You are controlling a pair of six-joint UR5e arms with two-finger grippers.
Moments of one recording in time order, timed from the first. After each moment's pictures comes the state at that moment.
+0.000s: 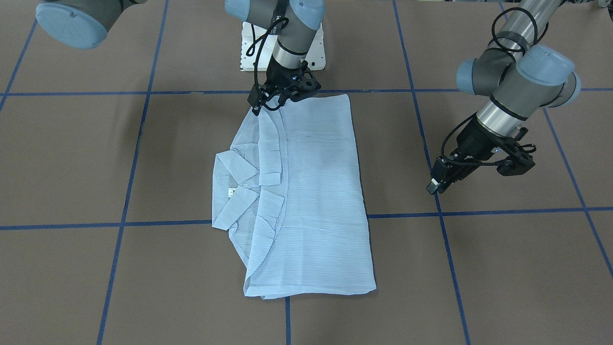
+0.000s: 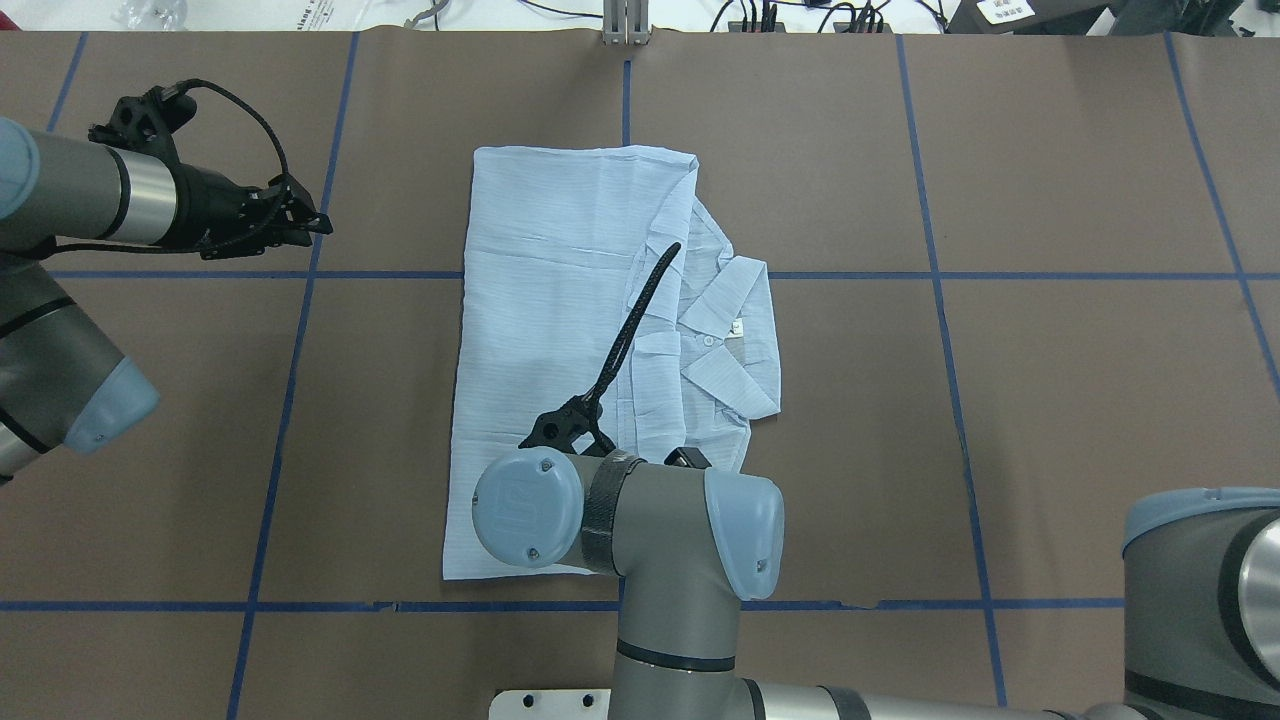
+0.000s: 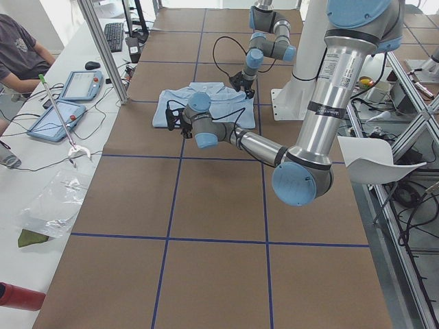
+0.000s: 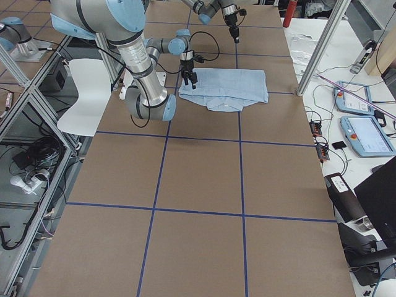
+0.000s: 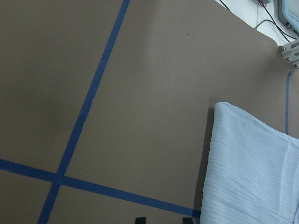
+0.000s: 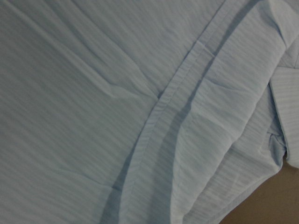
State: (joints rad) left arm -0.89 -1.85 -1.60 -2.44 -2.02 -1.49; right arm 0.22 -0.73 1.63 -2.02 1.53 0.76
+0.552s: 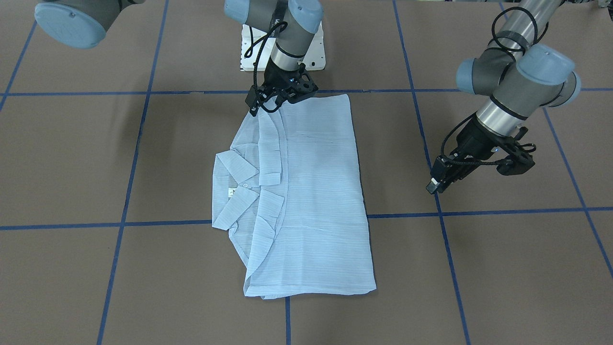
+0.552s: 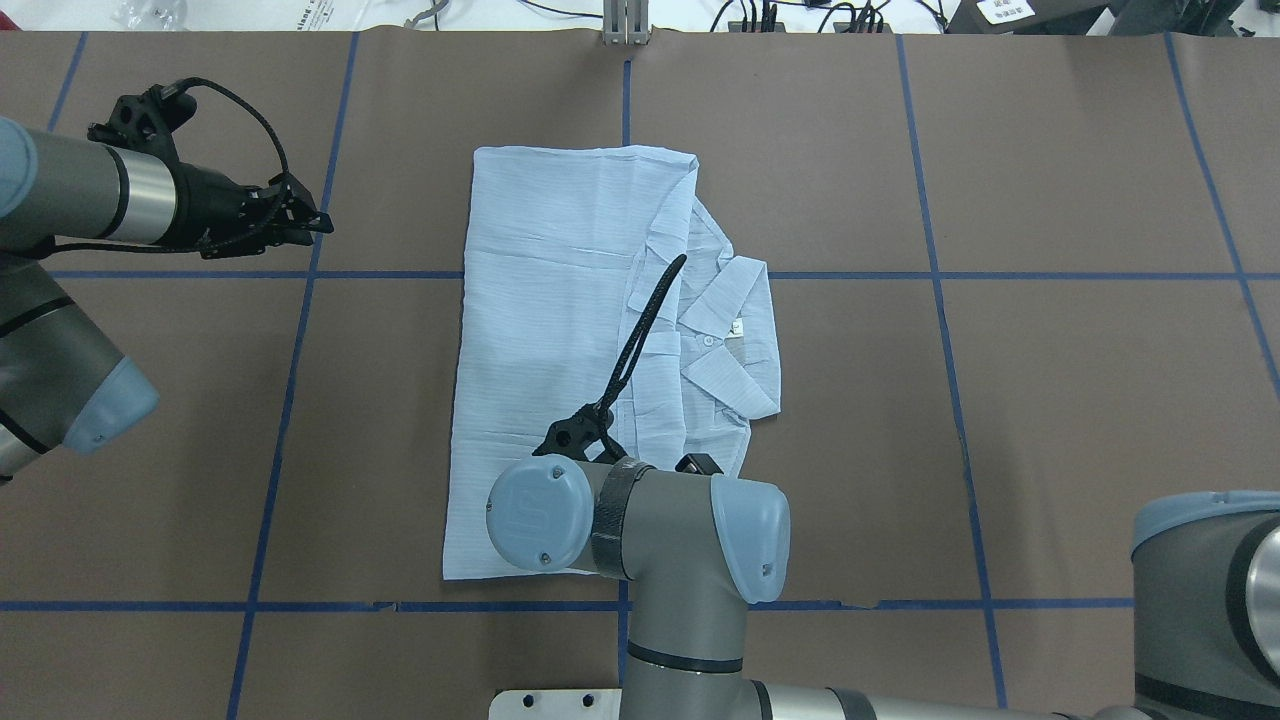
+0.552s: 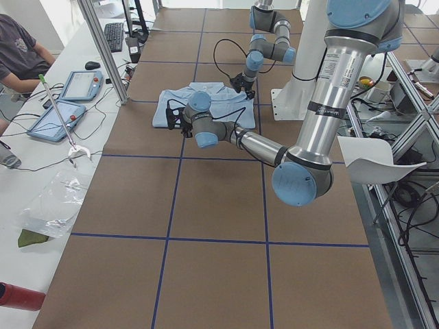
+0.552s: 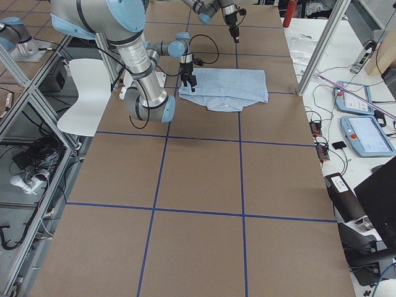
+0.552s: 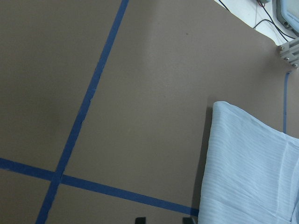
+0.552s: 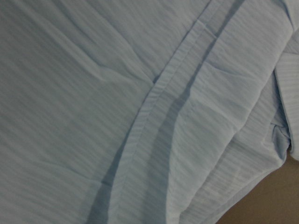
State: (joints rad) left arm -0.89 -1.85 -1.61 -2.44 -2.02 -1.49; right arm 0.22 -0.75 1.62 -2.02 1.53 0.76
